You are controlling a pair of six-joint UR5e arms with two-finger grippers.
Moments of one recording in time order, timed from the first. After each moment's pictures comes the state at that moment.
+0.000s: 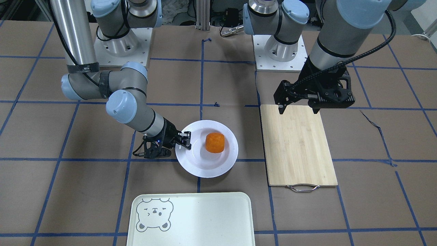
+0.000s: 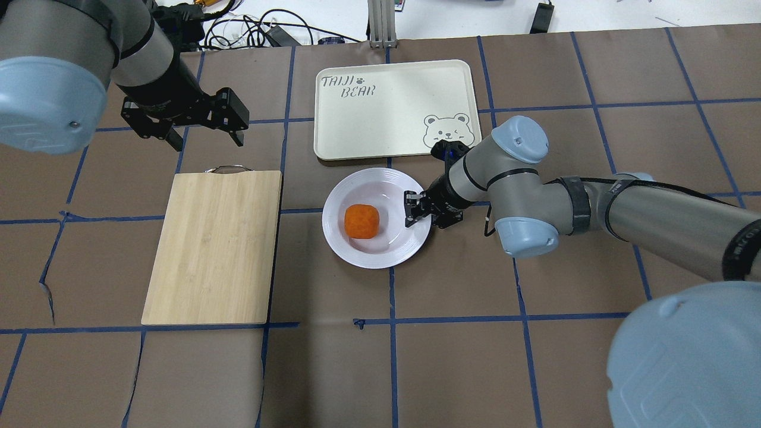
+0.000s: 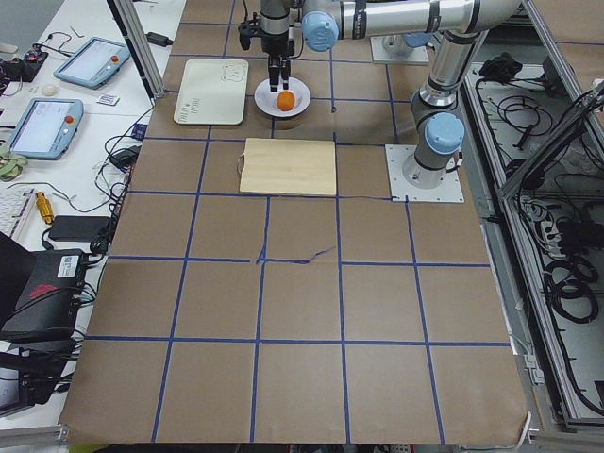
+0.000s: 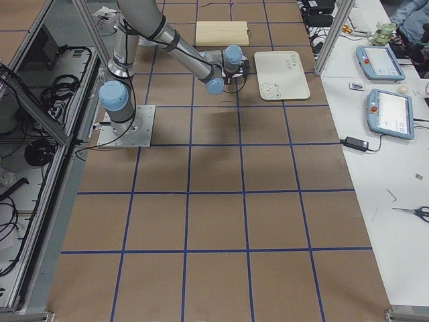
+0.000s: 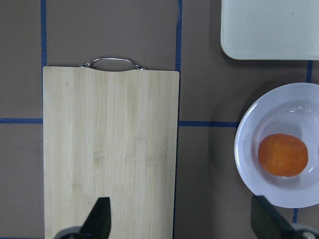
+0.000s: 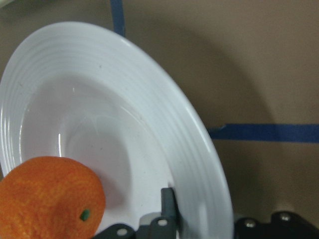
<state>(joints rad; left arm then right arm) -1.54 -1.62 -1.63 -1.41 1.56 -0.01 1.68 -1.13 2.01 -2.50 -1.04 0.21</state>
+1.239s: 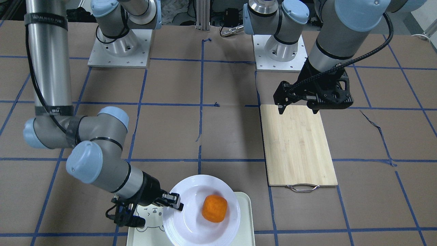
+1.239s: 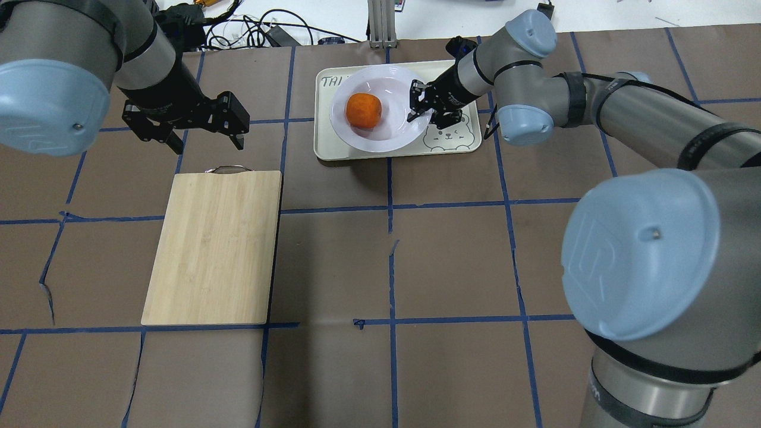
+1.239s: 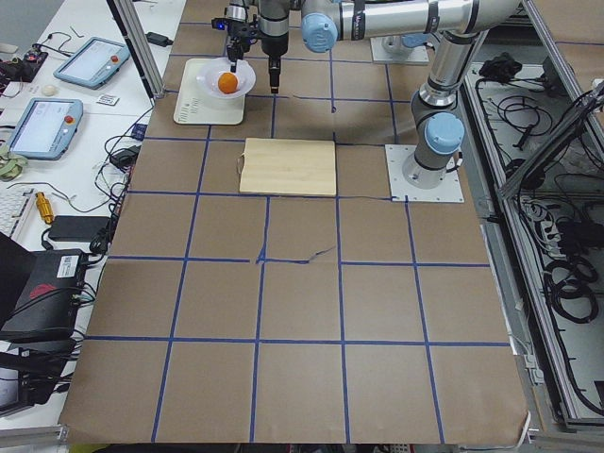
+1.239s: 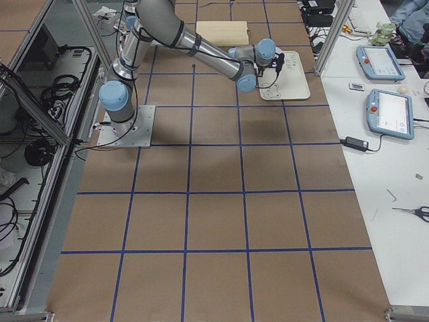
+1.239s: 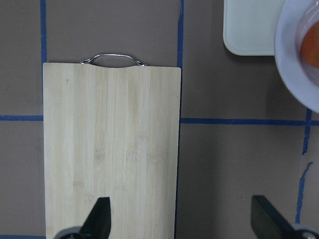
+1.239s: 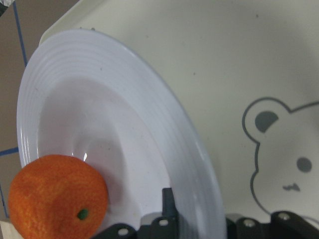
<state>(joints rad) -1.54 -1.62 -1.64 -1.42 1.57 -0.01 1.61 -0.84 1.44 -2.39 -0.98 0.37</state>
